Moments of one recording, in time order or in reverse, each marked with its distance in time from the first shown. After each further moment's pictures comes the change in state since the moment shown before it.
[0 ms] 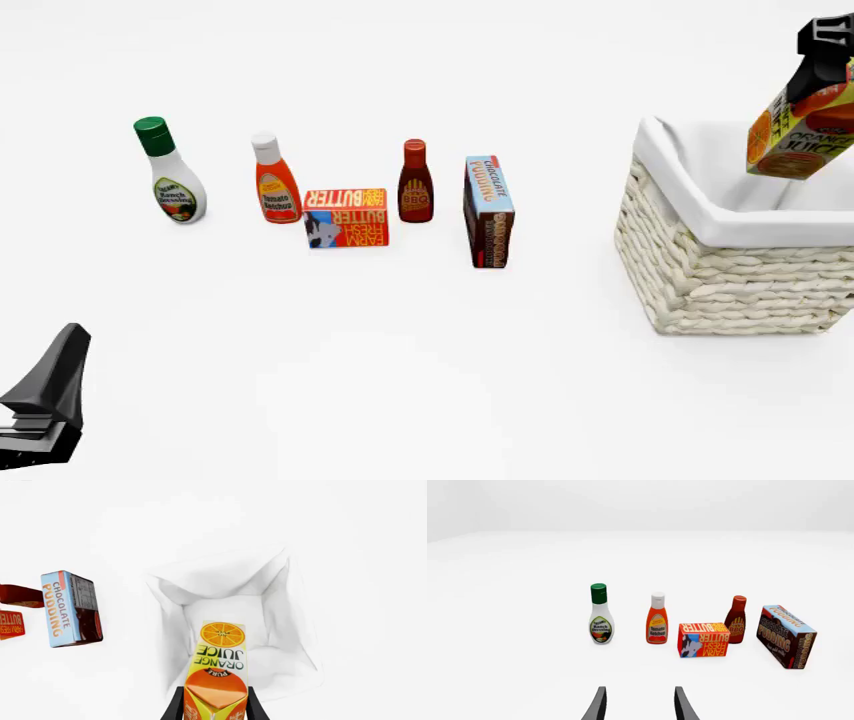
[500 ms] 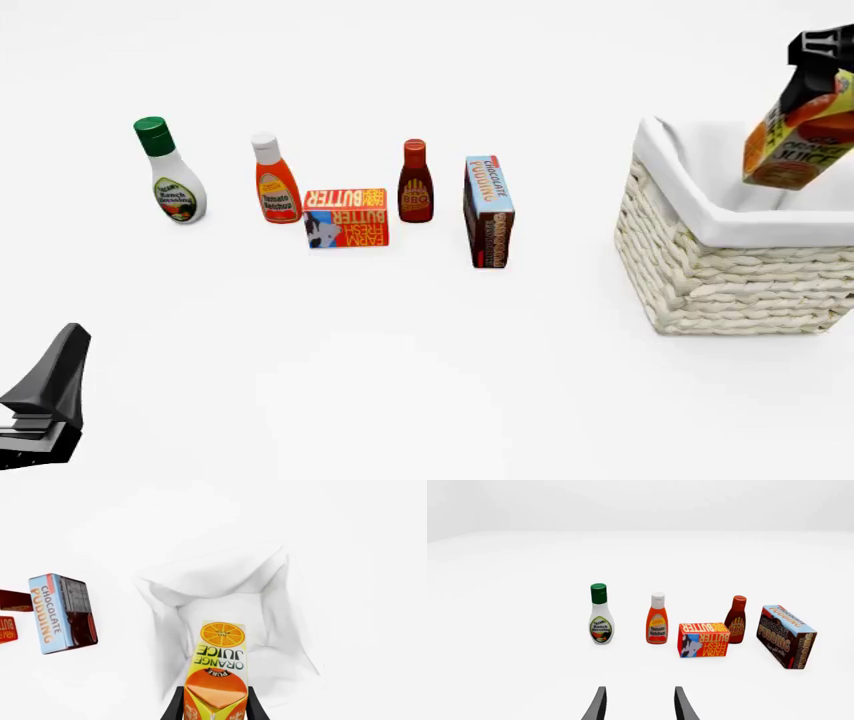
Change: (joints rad) left arm 0.000 0.000 0.000 0.000 0.000; right arm -0.014 0.052 -0.012 0.000 0.015
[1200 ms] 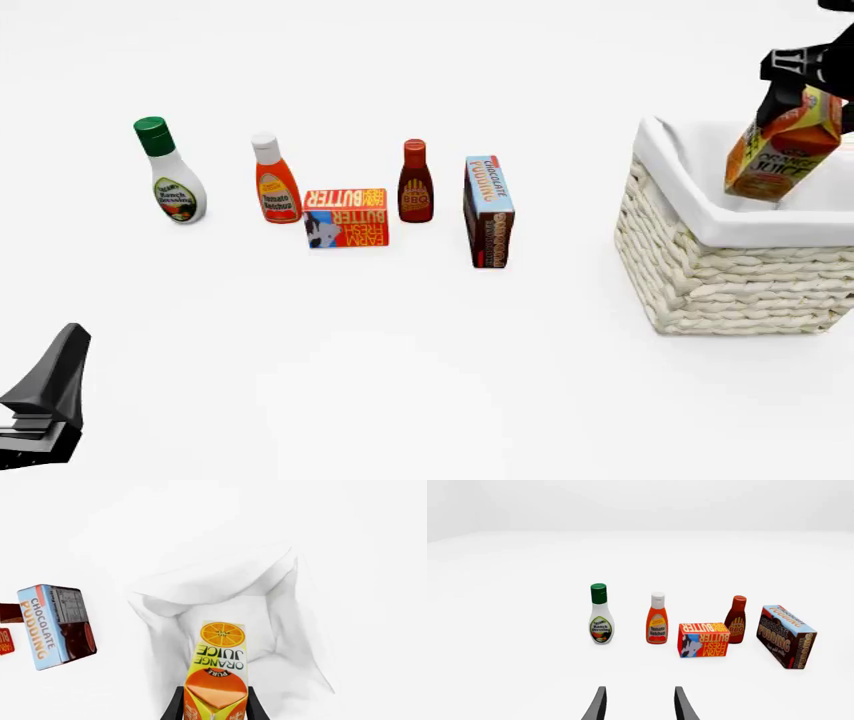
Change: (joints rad) left arm 0.000 0.000 0.000 0.000 0.000; right arm 0.005 0.097 -0.025 -0.023 0.048
